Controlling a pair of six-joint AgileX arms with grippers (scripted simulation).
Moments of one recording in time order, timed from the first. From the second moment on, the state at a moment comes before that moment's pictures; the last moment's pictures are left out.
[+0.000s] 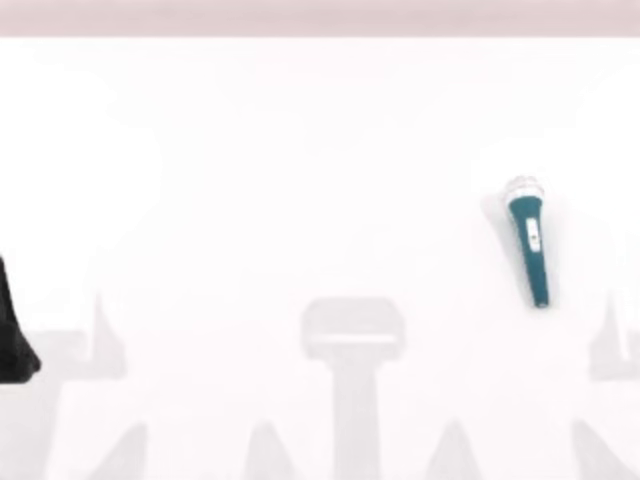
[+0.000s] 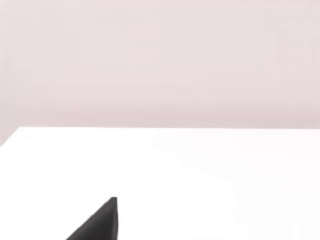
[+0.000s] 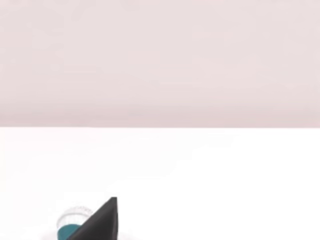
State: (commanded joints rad) left arm 0.00 0.00 0.00 0.00 0.00 0.00; right arm 0.00 0.00 0.00 0.00 0.00 0.00
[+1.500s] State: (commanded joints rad) left arm 0.00 0.00 0.00 0.00 0.00 0.00; right arm 0.31 1.77 1.32 -0.89 0.03 0.33
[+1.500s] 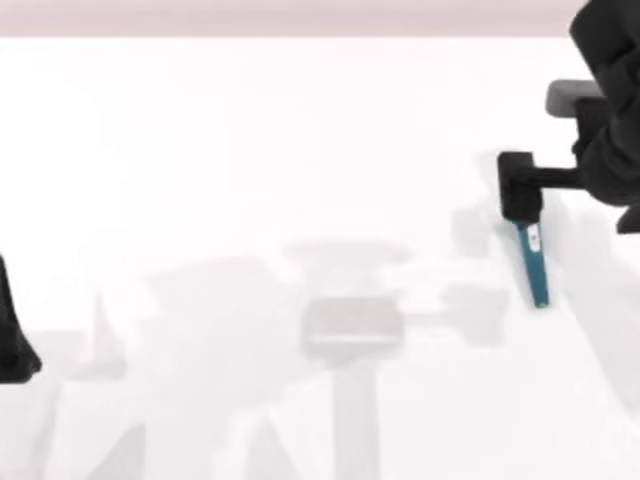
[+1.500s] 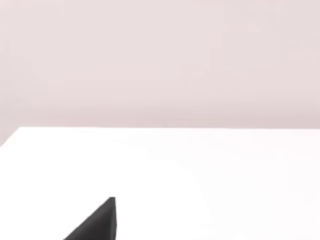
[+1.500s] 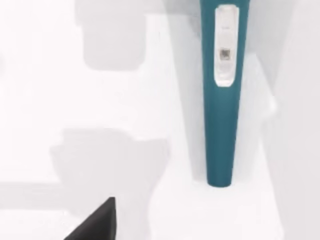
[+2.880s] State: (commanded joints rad) left arm 0.00 0.00 0.00 0.00 0.00 0.00; right arm 0.32 2.10 1.27 -0.65 0.04 0.36
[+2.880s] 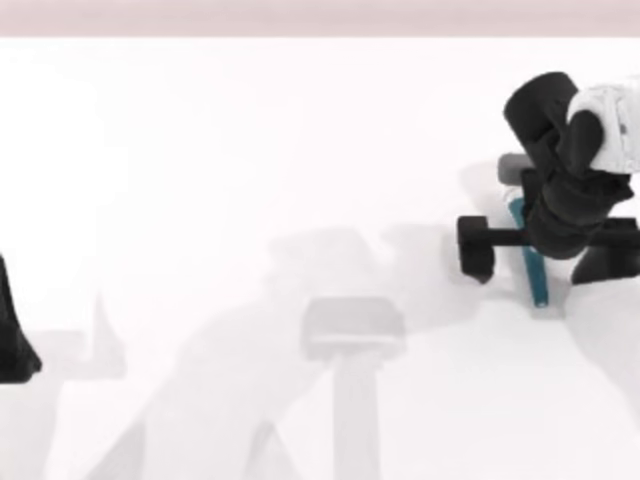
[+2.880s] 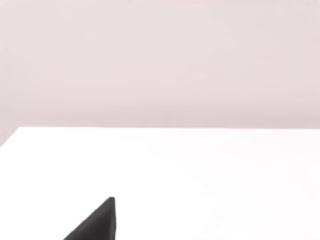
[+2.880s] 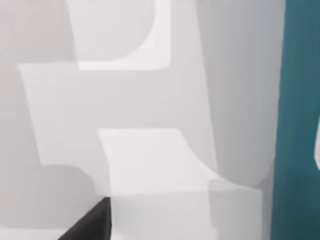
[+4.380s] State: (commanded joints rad) left arm 0.00 0.00 0.00 0.00 0.00 0.00; right arm 0.33 2.04 1.29 -0.66 0.05 0.34
